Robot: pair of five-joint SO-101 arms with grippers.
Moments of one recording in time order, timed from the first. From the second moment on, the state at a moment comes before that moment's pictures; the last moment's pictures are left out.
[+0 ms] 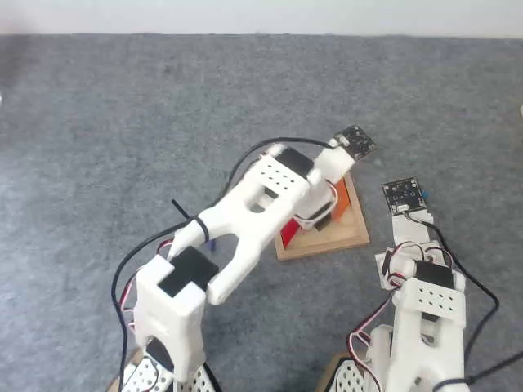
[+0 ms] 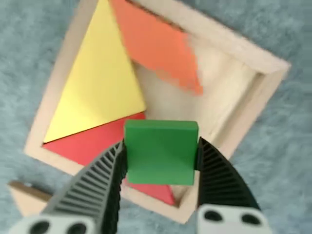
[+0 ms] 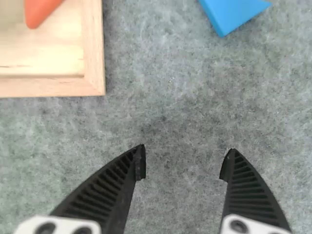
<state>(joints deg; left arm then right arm) 32.7 22.4 1.4 70.2 -7.9 11.6 -50.2 77.2 48.4 26.2</state>
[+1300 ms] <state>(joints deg) 34.5 27.3 0.3 71.3 -1.5 11.6 -50.2 77.2 48.4 26.2</state>
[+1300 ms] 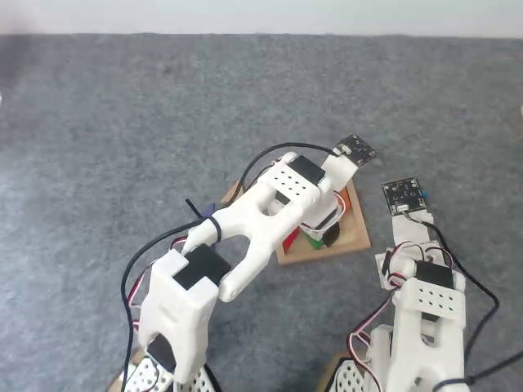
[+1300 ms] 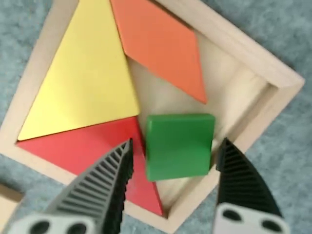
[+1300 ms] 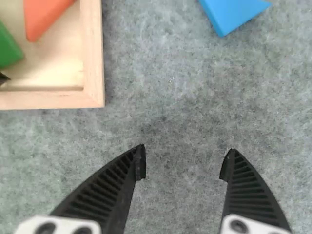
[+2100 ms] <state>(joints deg) 23.6 27.3 -6.4 69.6 0.7 11.6 -50.2 77.2 48.4 26.2</state>
